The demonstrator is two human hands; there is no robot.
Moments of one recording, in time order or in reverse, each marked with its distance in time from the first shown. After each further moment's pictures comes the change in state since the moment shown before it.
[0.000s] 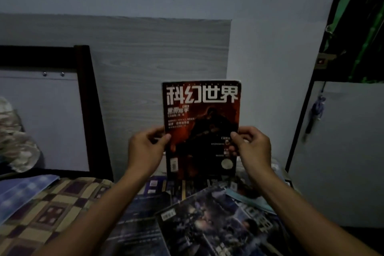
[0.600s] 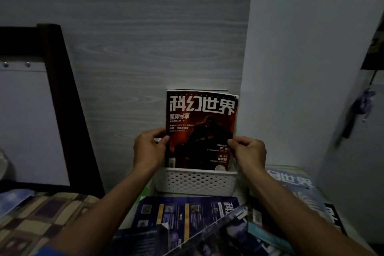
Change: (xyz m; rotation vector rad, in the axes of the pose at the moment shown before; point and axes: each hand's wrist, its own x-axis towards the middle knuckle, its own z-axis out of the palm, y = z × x) left_hand 0.103 -0.118 0.063 0.191 0.016 -0.074; right_hand 0.103 0.113 0.073 -0.187 0.075 0.192
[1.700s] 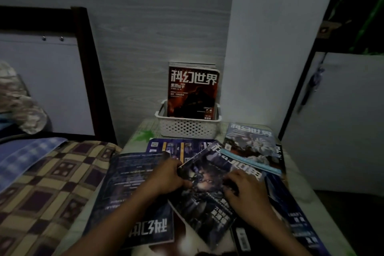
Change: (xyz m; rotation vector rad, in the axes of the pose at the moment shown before) left_hand -0.227 0.040 -0.054 0.363 -0.732 -0.233; right_hand -0.235 0.039 -0.161 -0.933 -0.493 -0.394
